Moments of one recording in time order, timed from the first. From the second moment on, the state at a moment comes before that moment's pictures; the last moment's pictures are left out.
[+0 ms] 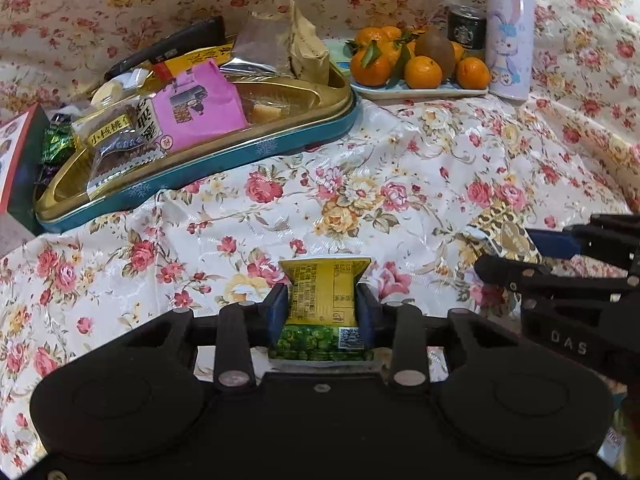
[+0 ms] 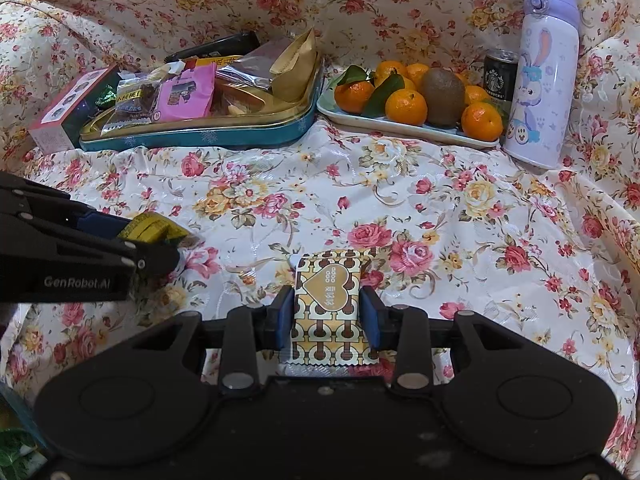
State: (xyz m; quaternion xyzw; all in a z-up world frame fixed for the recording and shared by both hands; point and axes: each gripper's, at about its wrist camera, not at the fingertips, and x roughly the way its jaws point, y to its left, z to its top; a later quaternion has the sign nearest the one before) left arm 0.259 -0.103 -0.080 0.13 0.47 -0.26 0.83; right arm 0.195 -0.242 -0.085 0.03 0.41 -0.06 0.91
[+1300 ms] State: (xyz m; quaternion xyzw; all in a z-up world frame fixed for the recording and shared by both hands) left arm 0.081 -0.024 0.037 0.06 0.43 -0.18 0.88; right arm -0.001 -0.186 0.019 0.15 0.30 -0.02 0.94
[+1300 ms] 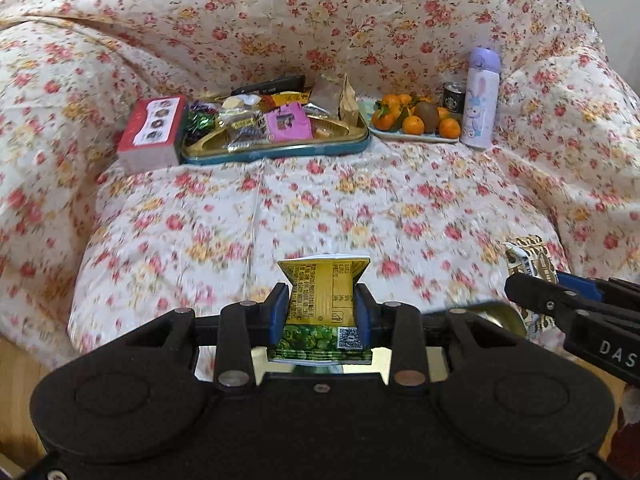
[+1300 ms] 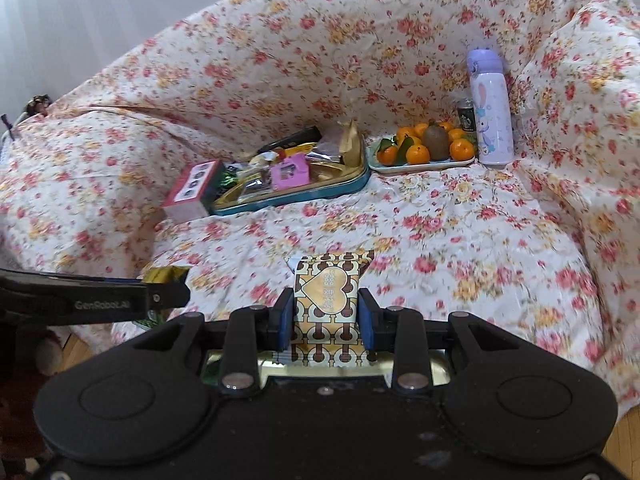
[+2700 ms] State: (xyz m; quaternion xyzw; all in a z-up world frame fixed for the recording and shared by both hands) left arm 0.027 -0.046 -0.026 0.10 0.51 -0.12 0.85; right arm -0.049 -0.164 -0.019 0.12 0.37 -0.06 0.92
